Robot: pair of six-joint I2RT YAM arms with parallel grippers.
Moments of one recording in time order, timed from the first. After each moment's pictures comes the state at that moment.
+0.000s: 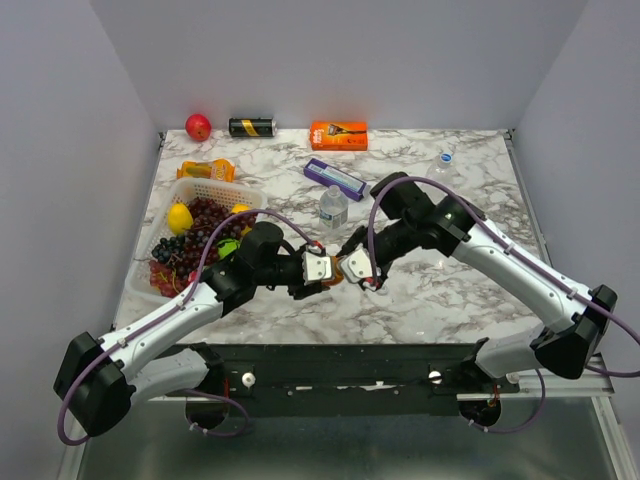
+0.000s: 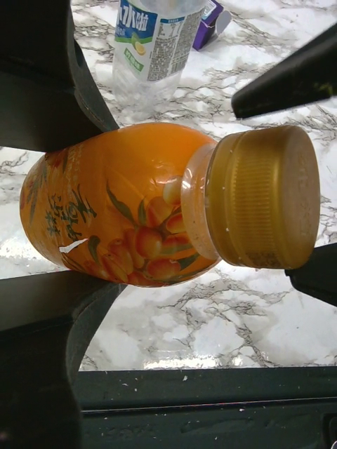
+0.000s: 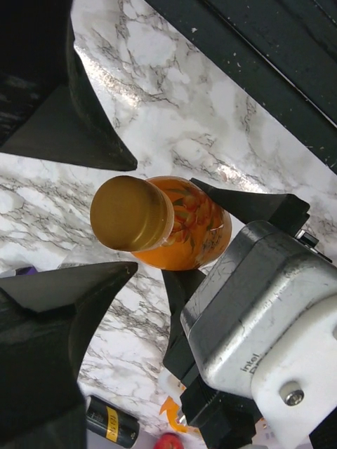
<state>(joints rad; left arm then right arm) -0.74 1.04 0.68 -0.15 0.58 0.57 0.82 1.39 1.44 -1.03 -0.68 -1.47</state>
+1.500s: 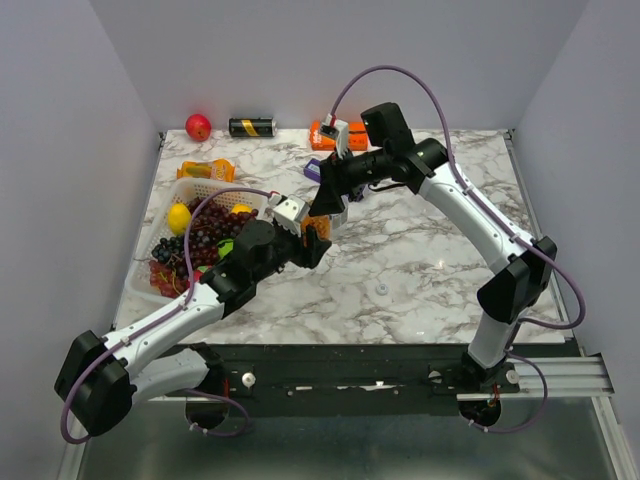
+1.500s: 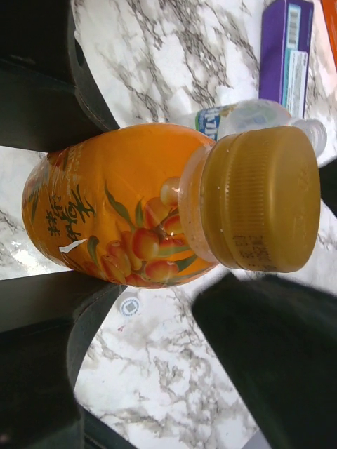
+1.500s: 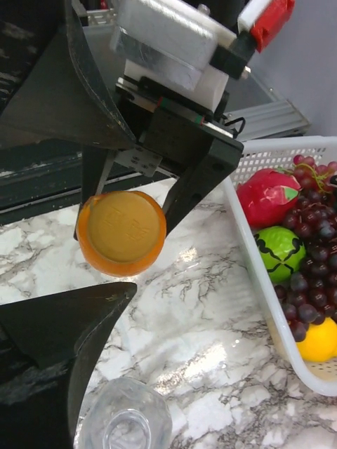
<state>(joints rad) -0.72 1.04 0.65 0.17 0.03 -0.24 0.62 1.79 1.90 -0.79 -0.76 0.02</state>
